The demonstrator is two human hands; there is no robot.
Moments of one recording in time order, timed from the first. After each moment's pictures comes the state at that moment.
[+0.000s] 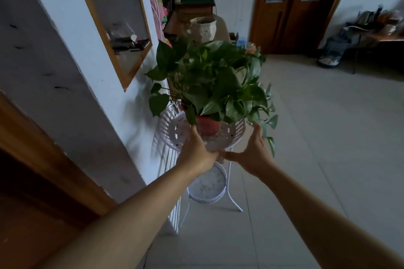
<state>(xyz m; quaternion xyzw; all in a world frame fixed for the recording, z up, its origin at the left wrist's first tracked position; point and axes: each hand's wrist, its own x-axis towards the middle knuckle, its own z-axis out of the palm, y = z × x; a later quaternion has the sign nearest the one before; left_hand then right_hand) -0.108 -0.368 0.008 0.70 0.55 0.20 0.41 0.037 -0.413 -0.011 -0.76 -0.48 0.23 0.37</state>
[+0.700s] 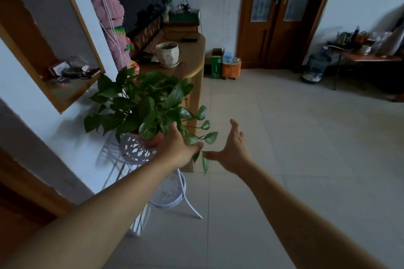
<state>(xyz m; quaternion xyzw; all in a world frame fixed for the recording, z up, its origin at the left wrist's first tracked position) 0.095 -0.471 0.127 0.69 0.61 0.19 0.33 0.241 -0.507 0.097 -0.72 -0.51 0.29 0.36</state>
